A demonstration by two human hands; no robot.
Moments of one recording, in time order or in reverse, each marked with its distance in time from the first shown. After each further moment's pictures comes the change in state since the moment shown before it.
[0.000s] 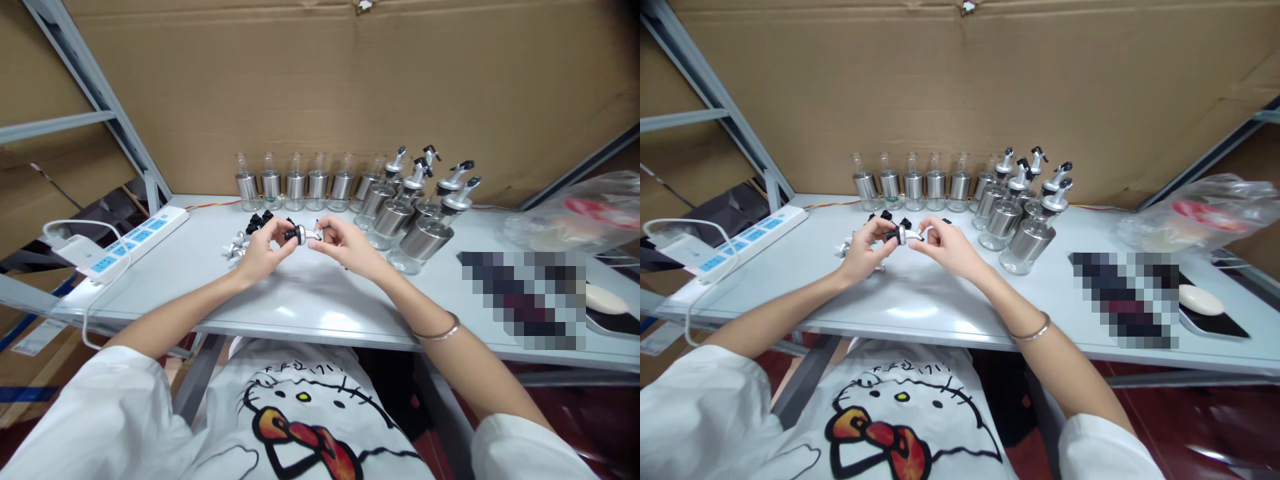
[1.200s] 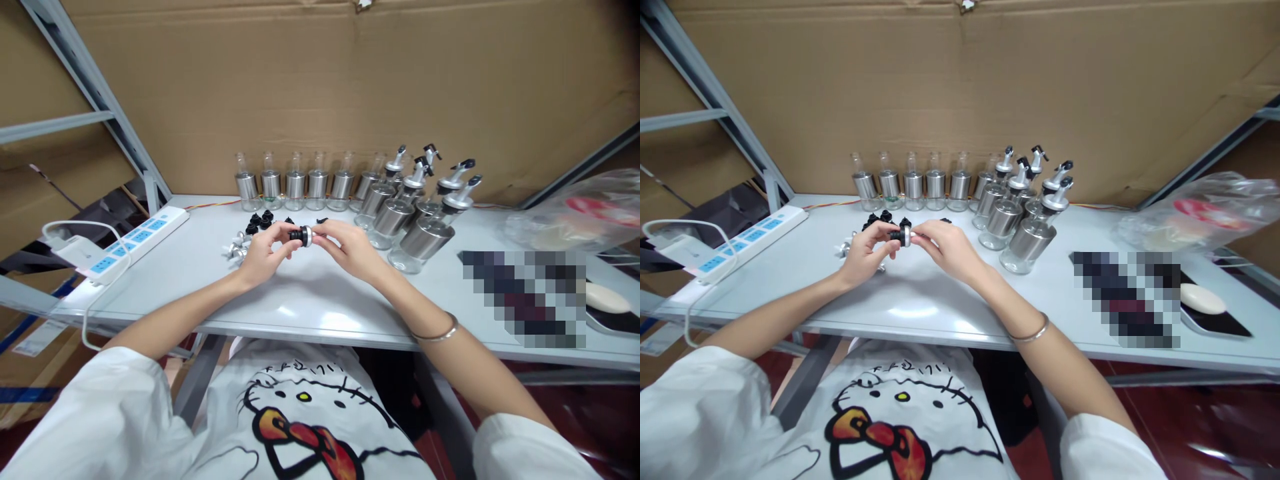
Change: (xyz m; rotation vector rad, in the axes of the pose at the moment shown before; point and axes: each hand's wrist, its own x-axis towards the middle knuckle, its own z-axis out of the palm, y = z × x) left_hand -0.003 0.002 0.000 -0.016 -0.037 0.001; right_hand 0.000 0.006 -0.001 -0.401 0.071 -0.409
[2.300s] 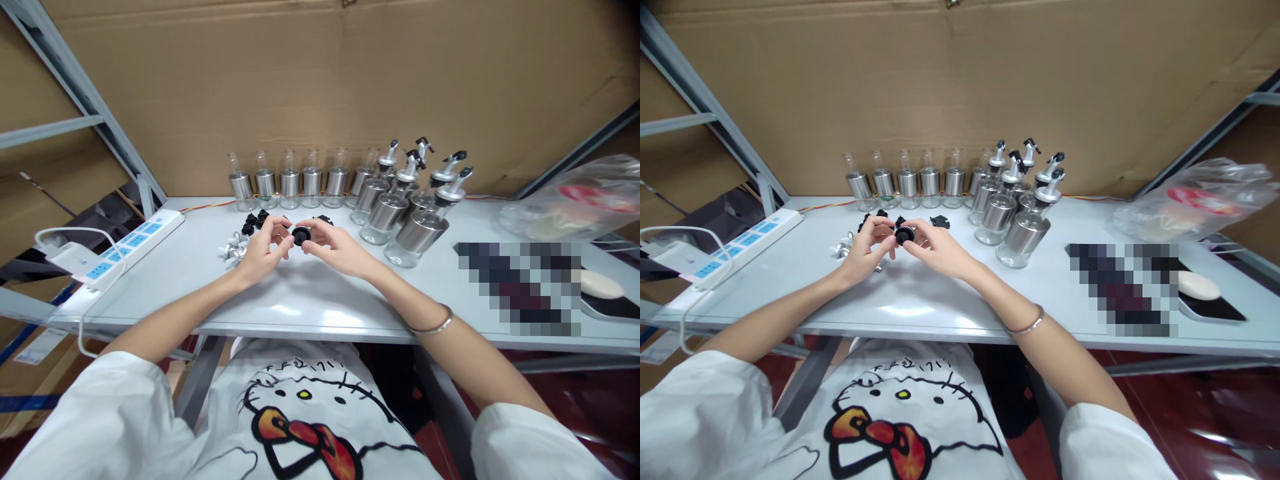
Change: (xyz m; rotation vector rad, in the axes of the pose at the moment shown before) left_hand 0.002 -0.006 0.000 -0.059 -0.105 -0.064; right_hand 0.000 -0.007 0.007 0.464 -0.172 0.381
